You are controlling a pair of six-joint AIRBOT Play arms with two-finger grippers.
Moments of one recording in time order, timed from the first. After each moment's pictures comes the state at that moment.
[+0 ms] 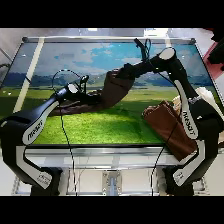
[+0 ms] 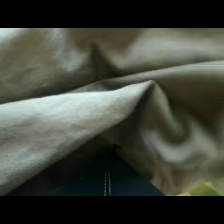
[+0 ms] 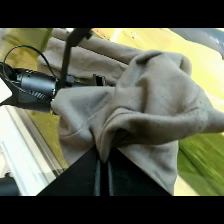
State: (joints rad) left arm -0.27 -1.76 1.27 0.96 -0.77 -1.31; right arm 0.25 -1.82 1.94 -0.71 1.29 1.28
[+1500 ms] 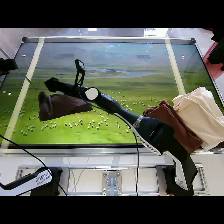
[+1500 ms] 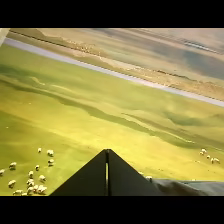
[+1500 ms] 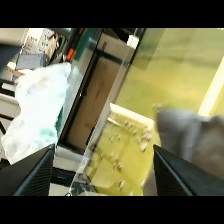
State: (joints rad) left arm 0.29 -1.23 1.49 1.64 -0.94 -1.55; right arm 0.85 -2.07 2.03 -0.39 0.30 1.36
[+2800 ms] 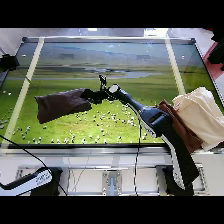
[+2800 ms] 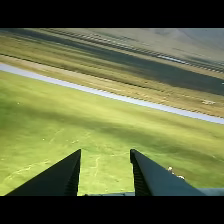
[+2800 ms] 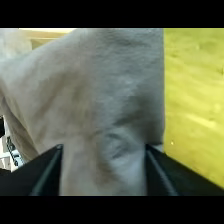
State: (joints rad) left arm 0.29 -1.23 1.49 1.54 -0.89 -1.48; right arm 0.60 -2.27 1.96 -0.41 0.74 1.45
